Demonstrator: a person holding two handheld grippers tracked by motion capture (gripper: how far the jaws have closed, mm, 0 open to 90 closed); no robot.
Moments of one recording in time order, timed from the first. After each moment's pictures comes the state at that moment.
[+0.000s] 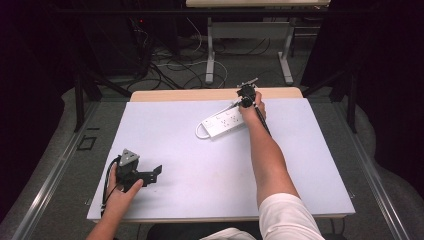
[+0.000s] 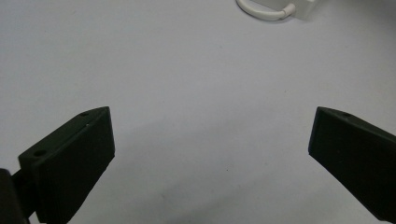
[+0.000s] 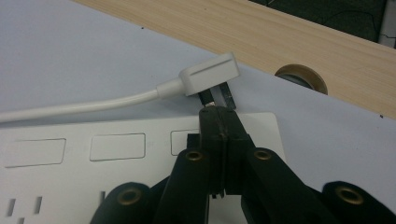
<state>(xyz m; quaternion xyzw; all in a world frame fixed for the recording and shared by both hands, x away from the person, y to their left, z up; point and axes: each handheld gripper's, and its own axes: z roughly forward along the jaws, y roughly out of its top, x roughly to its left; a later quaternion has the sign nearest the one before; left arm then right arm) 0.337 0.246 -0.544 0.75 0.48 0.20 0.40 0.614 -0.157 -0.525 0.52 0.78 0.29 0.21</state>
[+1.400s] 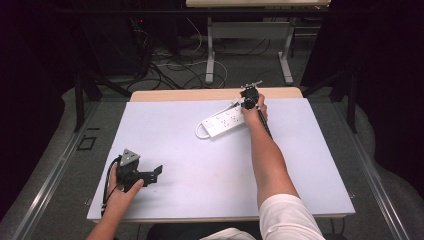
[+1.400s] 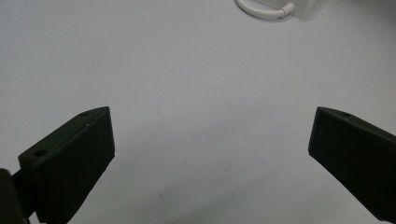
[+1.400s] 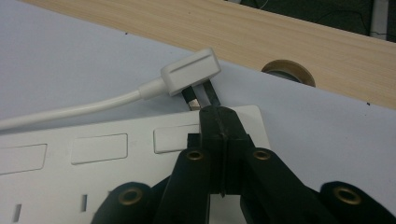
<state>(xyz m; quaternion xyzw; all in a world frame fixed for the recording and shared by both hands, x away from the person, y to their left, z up) 0.339 0.244 -0.545 0.76 0.48 0.20 0.40 0.610 -0.165 -0.532 0.54 0.75 0.31 0.22</state>
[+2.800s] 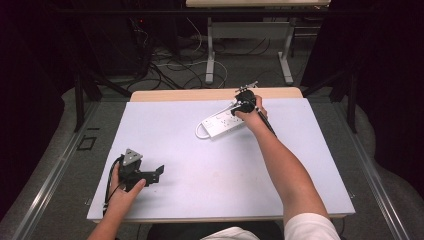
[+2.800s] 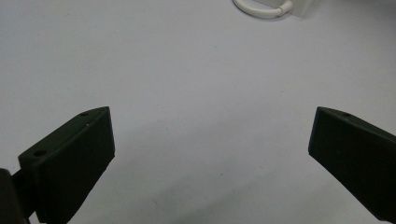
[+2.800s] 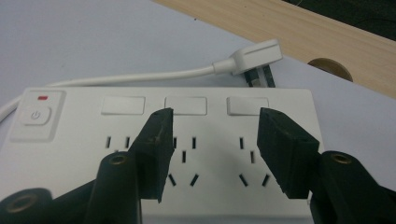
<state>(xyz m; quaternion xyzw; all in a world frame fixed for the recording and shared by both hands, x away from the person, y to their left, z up) 0.340 0.238 -0.545 0.76 0.47 0.21 0.40 0.571 -0.149 -0.506 0.48 0.80 0.31 0.19</state>
